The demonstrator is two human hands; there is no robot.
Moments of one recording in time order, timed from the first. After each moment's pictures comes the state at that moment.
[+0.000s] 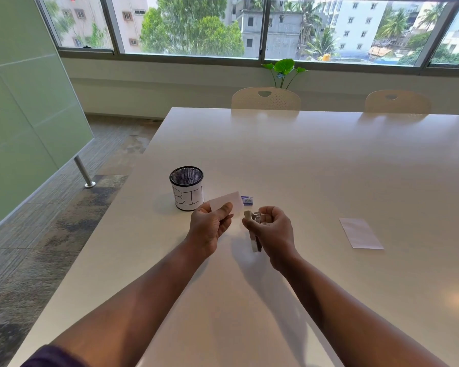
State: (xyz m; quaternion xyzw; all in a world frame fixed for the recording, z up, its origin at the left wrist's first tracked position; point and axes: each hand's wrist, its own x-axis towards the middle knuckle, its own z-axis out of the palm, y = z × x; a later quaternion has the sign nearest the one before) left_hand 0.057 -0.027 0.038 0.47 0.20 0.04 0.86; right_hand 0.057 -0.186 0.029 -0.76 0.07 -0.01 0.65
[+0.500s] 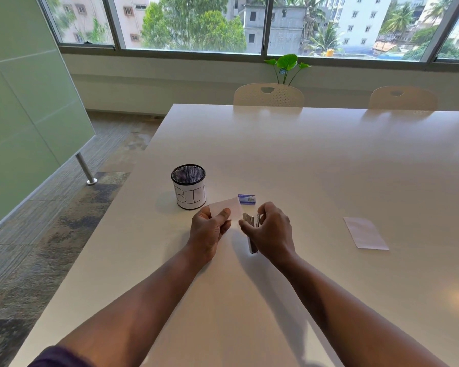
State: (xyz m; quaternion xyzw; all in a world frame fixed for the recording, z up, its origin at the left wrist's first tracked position) left_hand 0.056 -0.022 0.015 0.51 0.19 0.06 0.84; right_hand 0.070 -0.177 0.021 -0.91 -0.05 -0.14 0.39
